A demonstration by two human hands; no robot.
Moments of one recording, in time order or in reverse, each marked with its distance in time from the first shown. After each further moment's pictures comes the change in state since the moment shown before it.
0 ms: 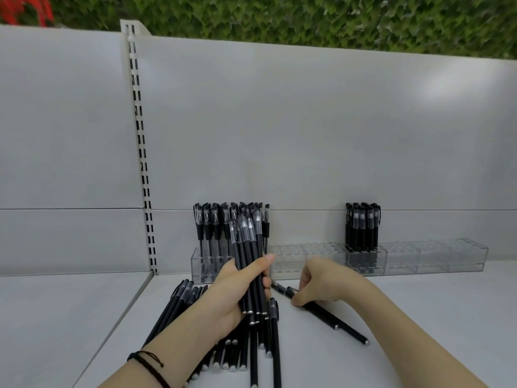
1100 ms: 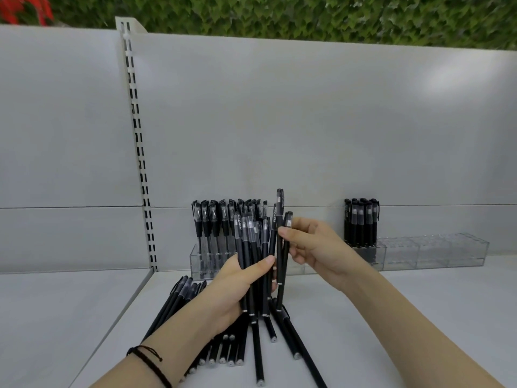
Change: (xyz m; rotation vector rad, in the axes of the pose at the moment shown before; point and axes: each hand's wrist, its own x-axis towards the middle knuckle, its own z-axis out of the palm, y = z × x) left_hand -0.007 0.002 0.004 0.125 -0.066 0.087; right_hand -0.009 -0.017 -0.013 1.175 0.101 -0.457
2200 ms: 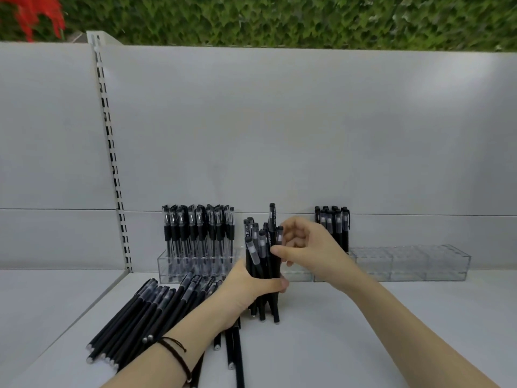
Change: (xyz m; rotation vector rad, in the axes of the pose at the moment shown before) left_hand 0.044 -0.029 0.067 0.330 0.001 0.150; right_hand -0.009 -0.009 -0.072 -0.363 -0.027 -0.198
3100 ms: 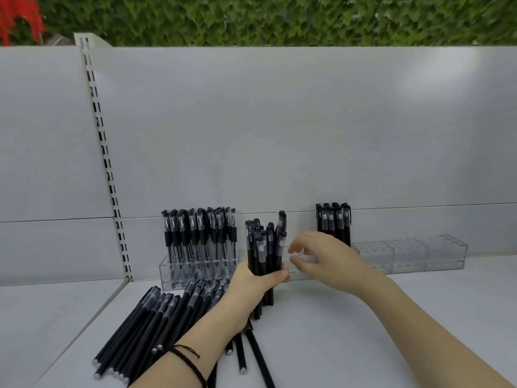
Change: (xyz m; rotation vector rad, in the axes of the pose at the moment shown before) left_hand 0.008 -0.011 -0.002 -0.108 0.128 -0.053; right_hand -0.001 0.038 -0.021 -0.896 -0.063 -0.173
